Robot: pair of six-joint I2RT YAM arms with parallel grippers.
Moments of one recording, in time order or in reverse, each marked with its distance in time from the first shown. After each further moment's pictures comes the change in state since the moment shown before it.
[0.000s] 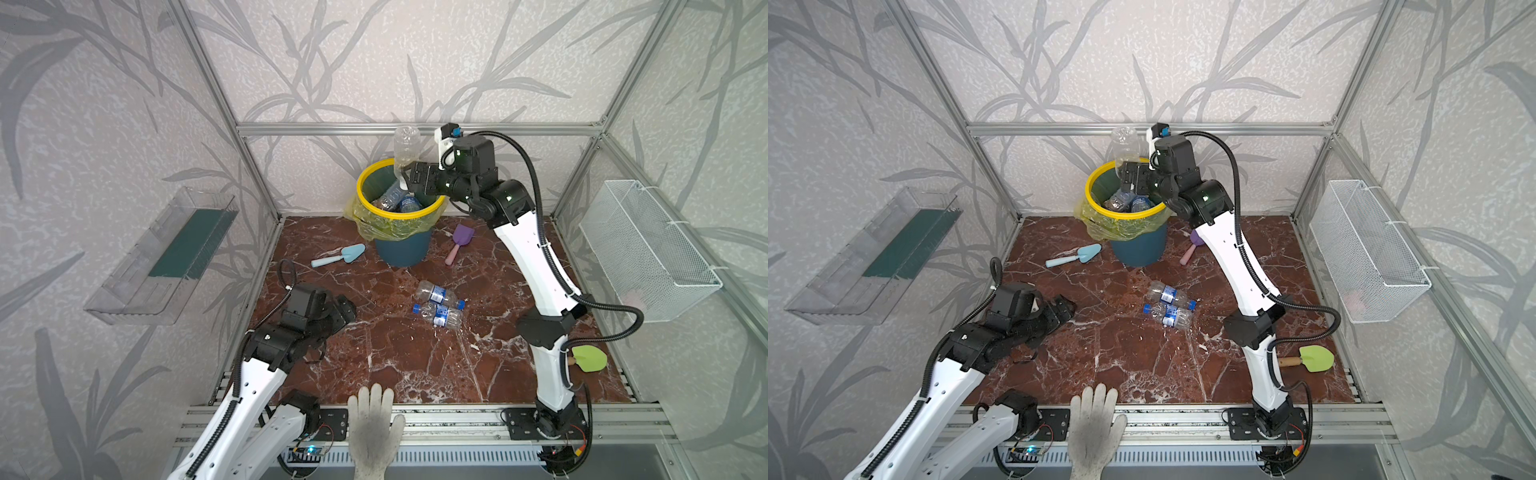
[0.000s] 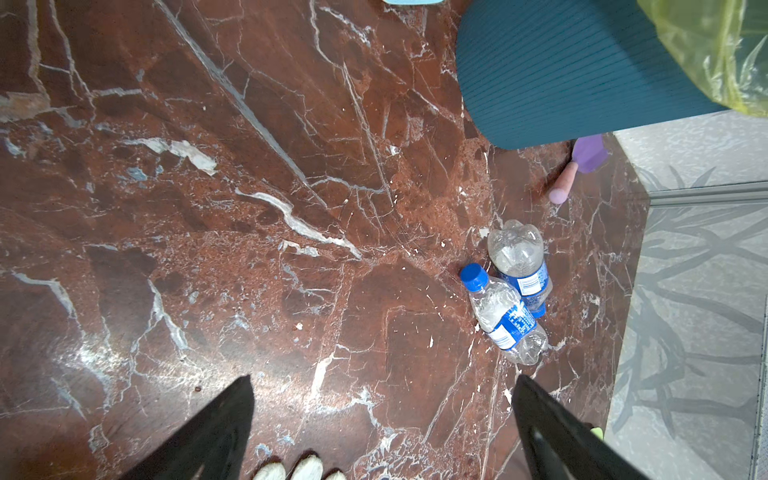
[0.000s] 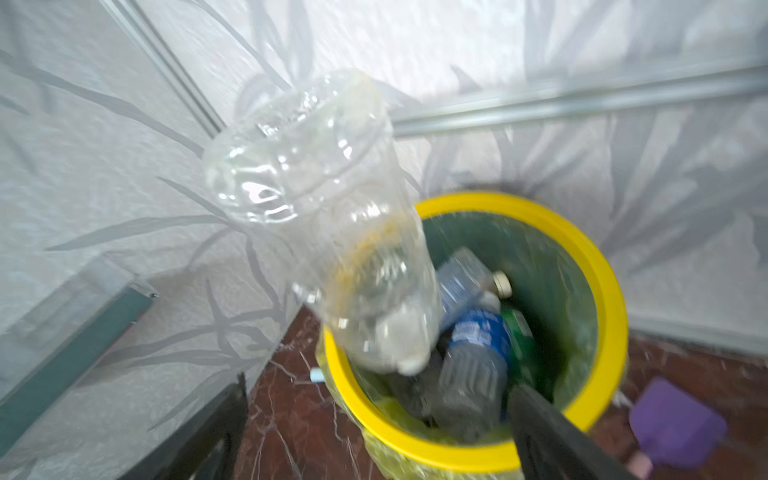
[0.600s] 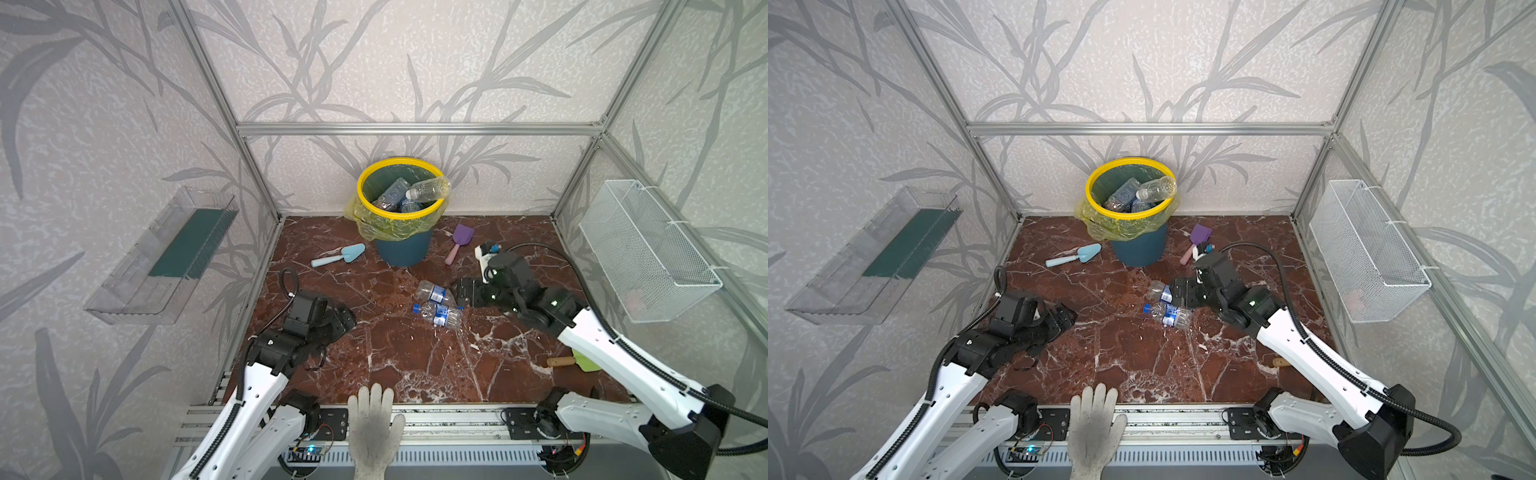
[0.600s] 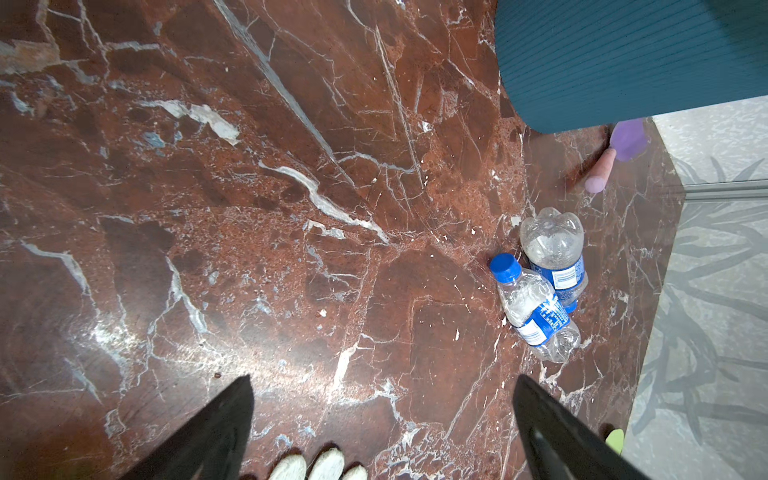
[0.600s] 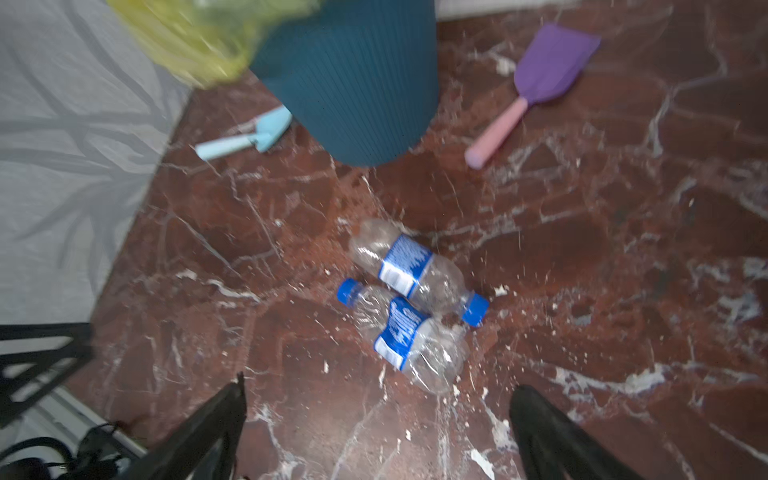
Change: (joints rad) left arm 0.001 -0.032 -0.088 0.001 0.009 -0.010; right arm 0.055 -0.918 -1.566 0.231 0.061 0.127
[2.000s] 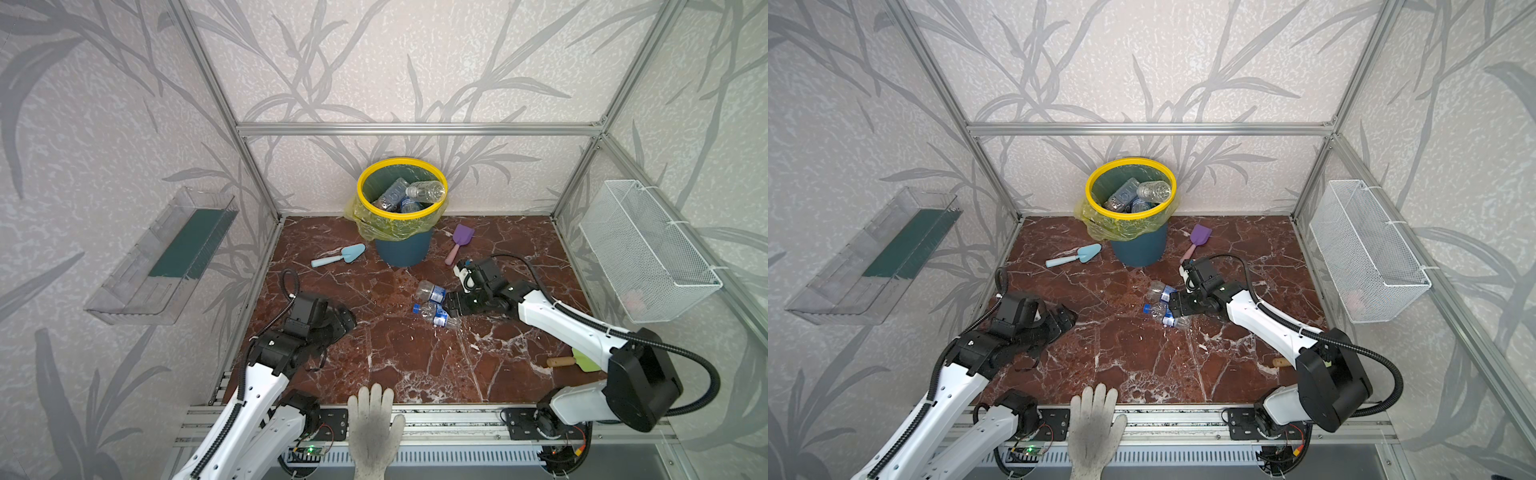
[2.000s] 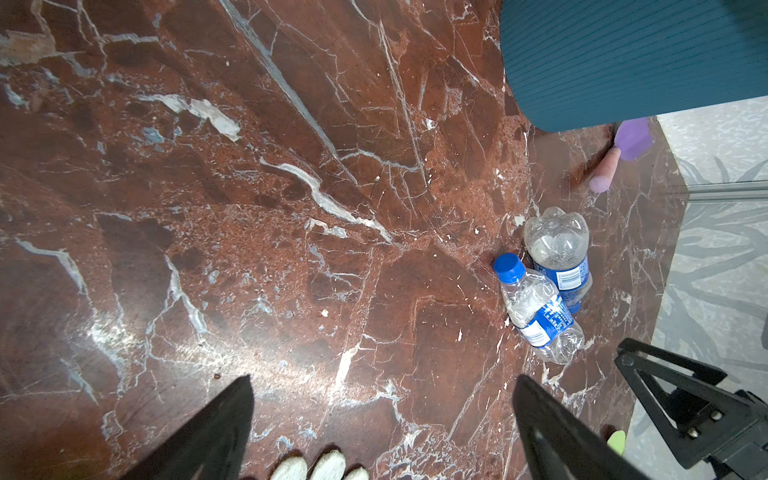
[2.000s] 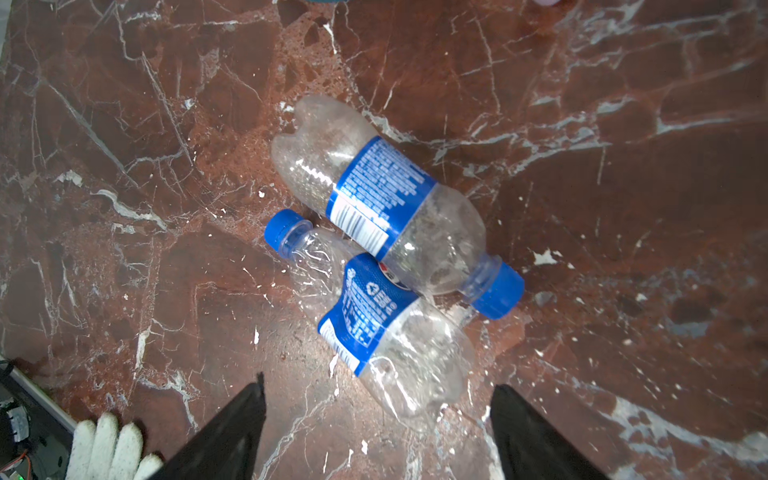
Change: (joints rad) left arm 0.000 0.000 -0.016 0.012 0.002 -0.004; right arm -0.099 0.321 -0.043 0.146 -0.233 -0.194
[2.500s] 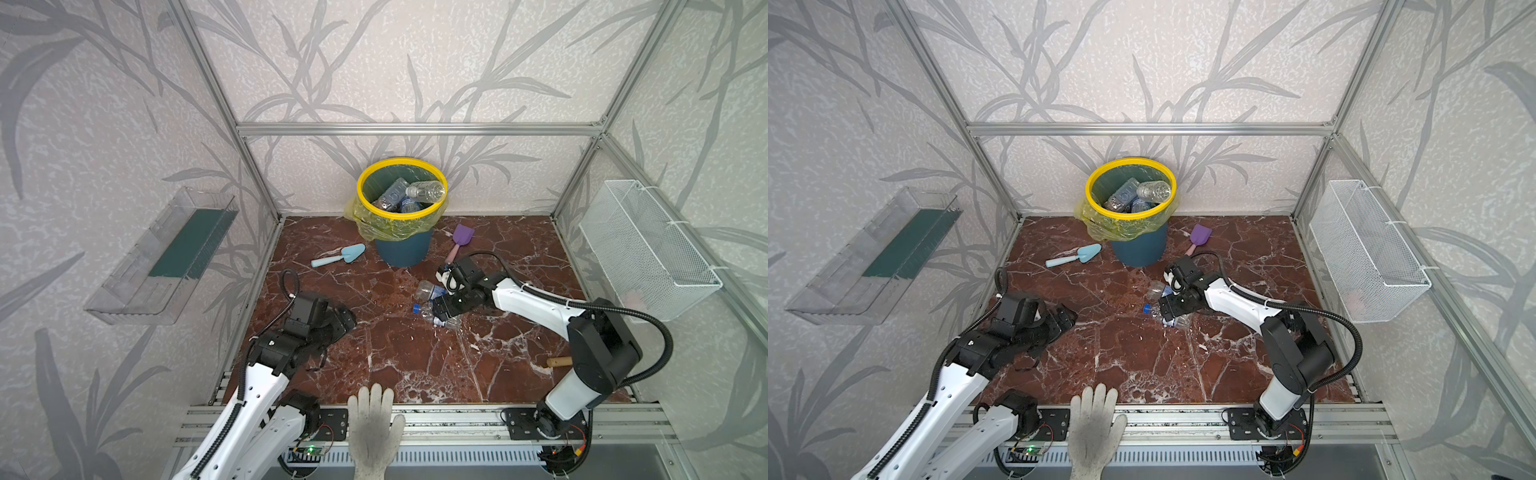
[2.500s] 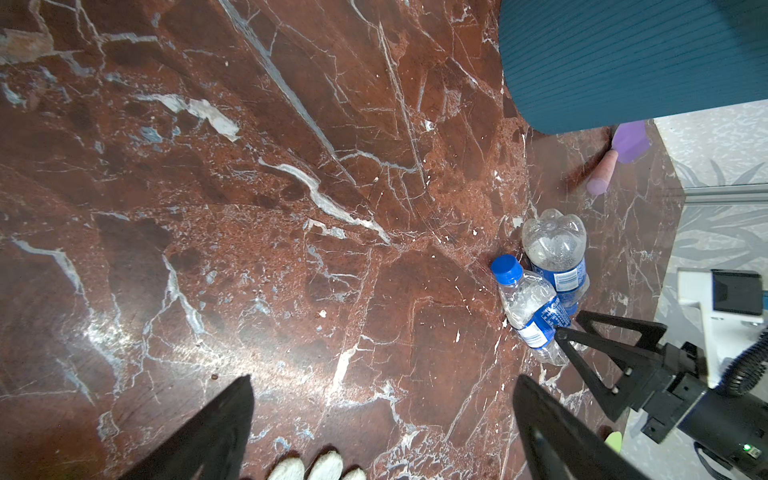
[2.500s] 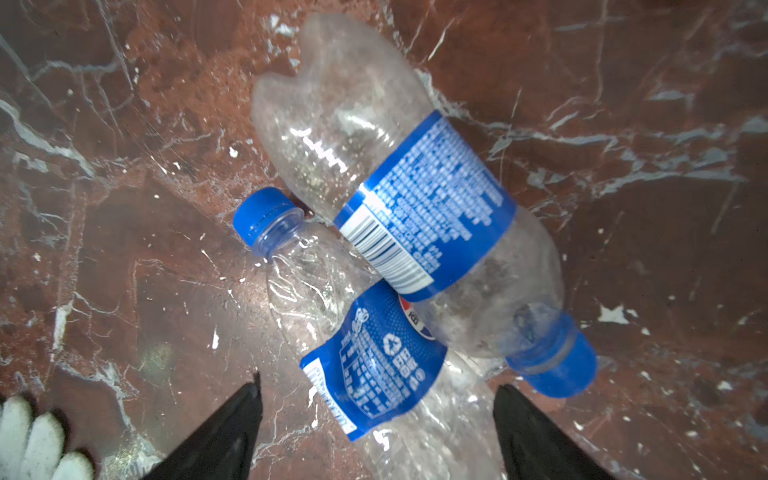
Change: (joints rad) left arm 0.000 0.000 0.000 0.003 0.000 -0.006; right arm 0.041 0.221 0.109 -0.051 -0.002 -0.136
